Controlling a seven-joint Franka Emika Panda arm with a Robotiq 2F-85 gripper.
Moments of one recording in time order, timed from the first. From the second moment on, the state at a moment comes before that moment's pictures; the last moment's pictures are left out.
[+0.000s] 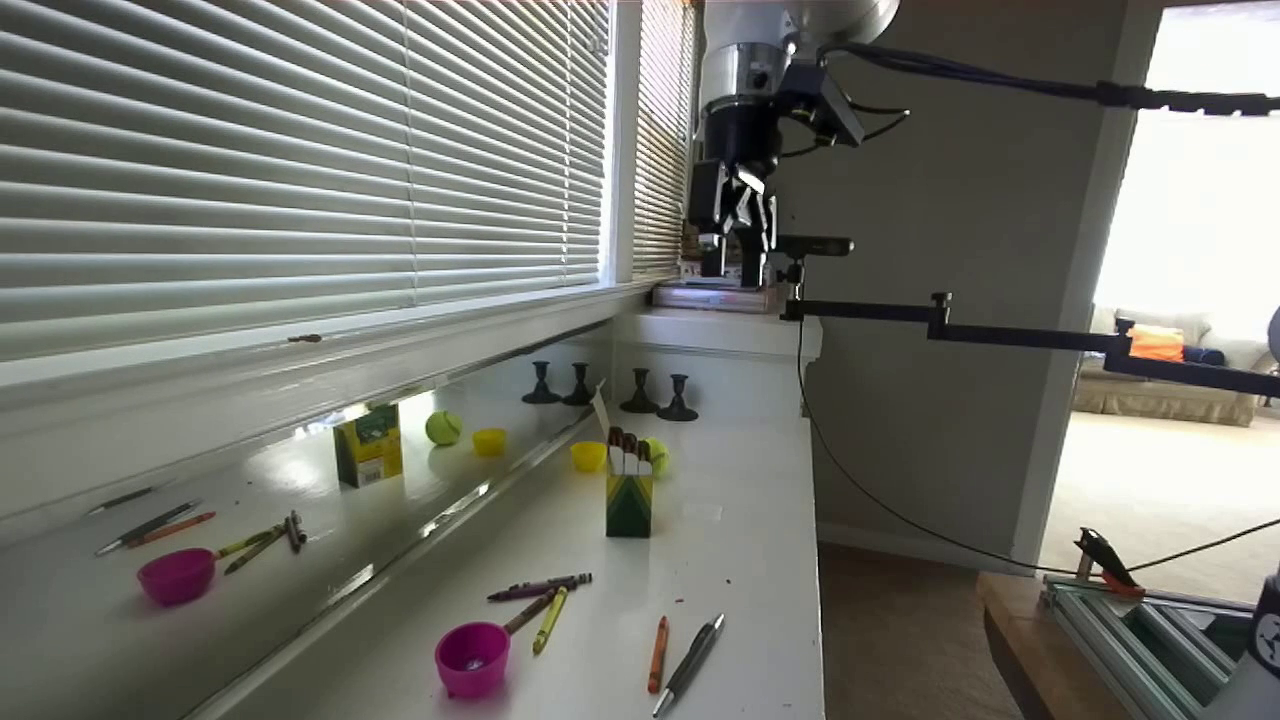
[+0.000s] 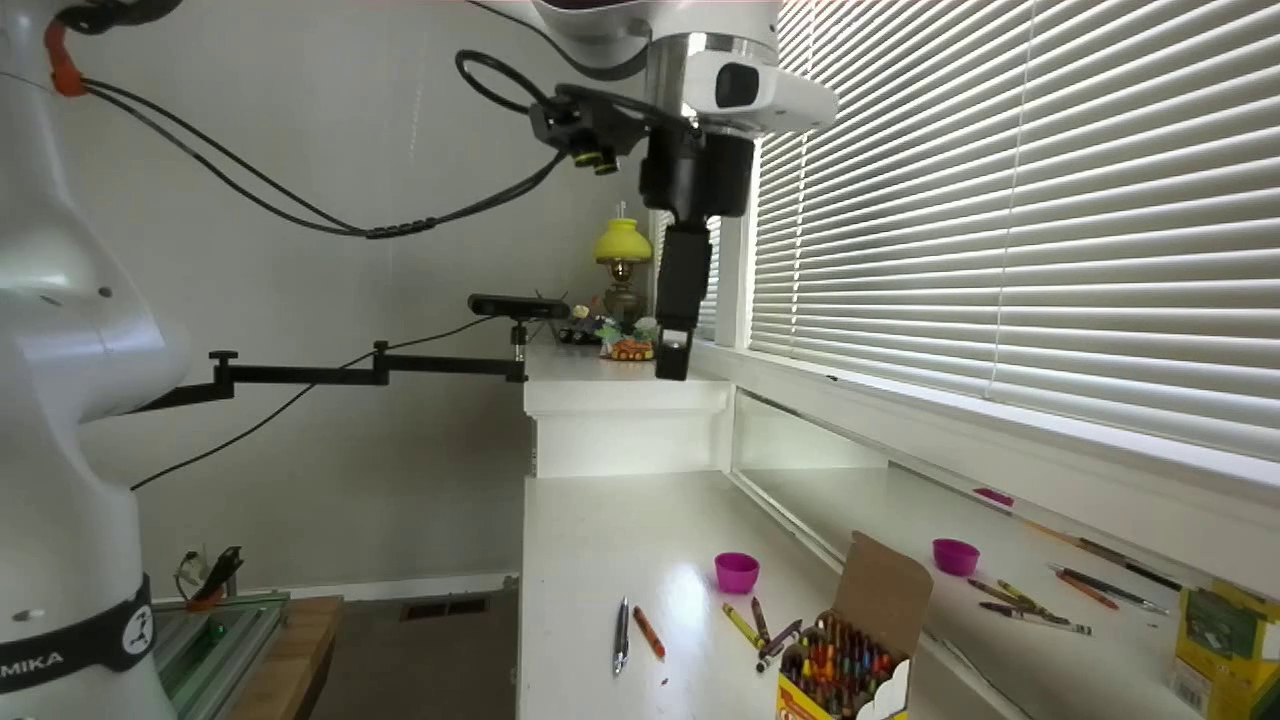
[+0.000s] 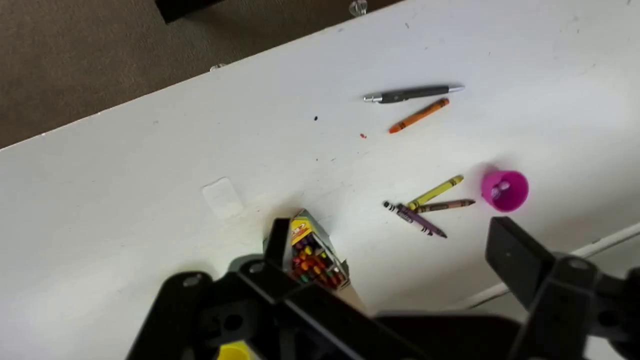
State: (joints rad) arm -0.13 -0.17 -0.17 -2.04 0.12 1.82 0.09
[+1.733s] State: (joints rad) arm -0.24 0.14 -0.27 -2.01 0.10 2.24 0.37
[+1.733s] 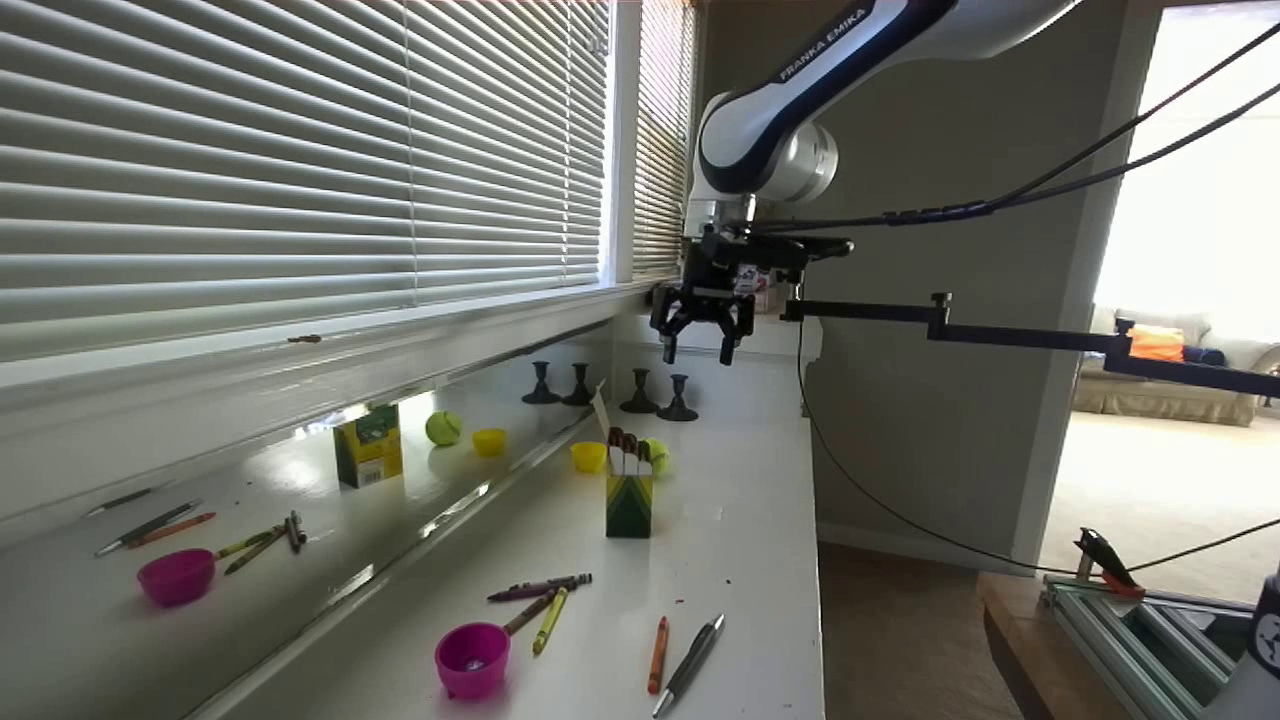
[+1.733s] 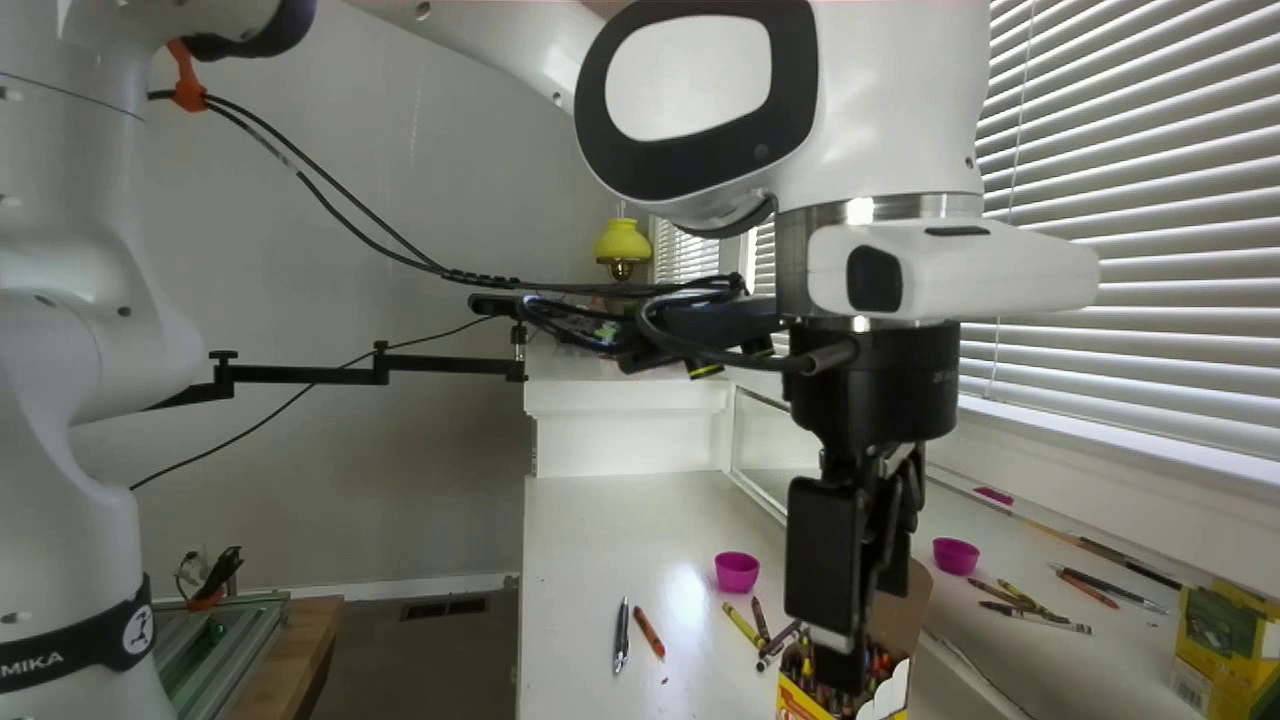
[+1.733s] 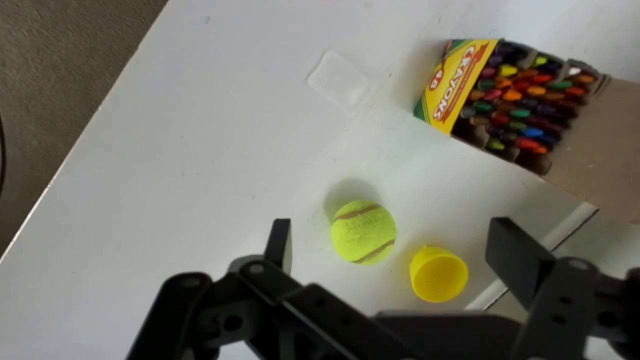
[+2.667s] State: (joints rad) arm -0.25 0.42 -0.28 -1.90 0.11 2.42 0.45
